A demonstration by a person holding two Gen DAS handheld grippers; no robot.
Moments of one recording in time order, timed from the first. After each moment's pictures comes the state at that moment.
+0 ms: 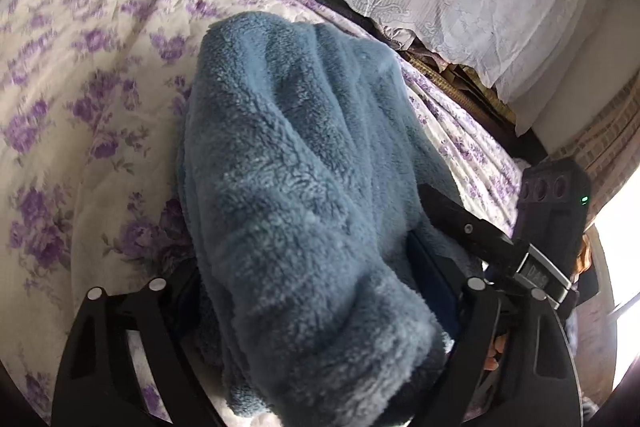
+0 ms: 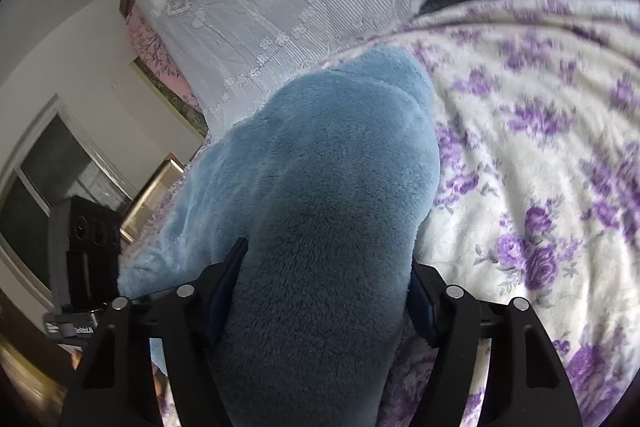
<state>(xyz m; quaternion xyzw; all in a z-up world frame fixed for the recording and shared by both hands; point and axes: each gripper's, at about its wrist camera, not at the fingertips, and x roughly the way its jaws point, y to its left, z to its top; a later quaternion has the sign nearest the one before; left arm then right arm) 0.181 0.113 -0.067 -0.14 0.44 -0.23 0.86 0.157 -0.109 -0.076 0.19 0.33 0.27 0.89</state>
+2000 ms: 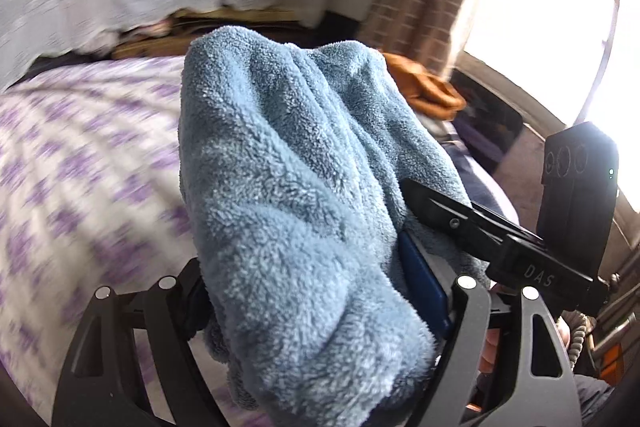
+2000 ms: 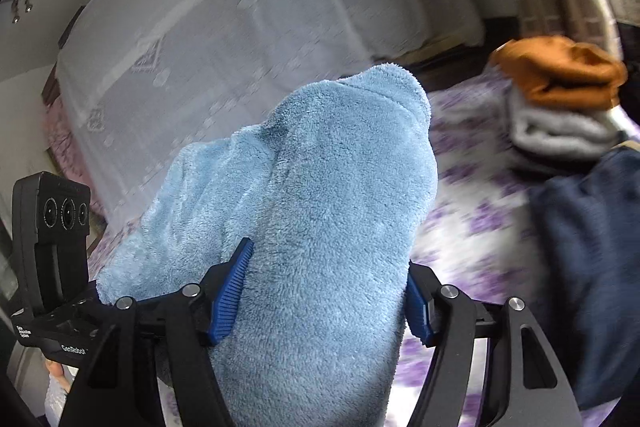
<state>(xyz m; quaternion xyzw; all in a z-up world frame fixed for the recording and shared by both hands) -0.077 -0.227 0.011 0.05 0.35 -0.49 0.79 -0.191 -0.406 -0.008 0.20 0.19 -0.04 0.96</state>
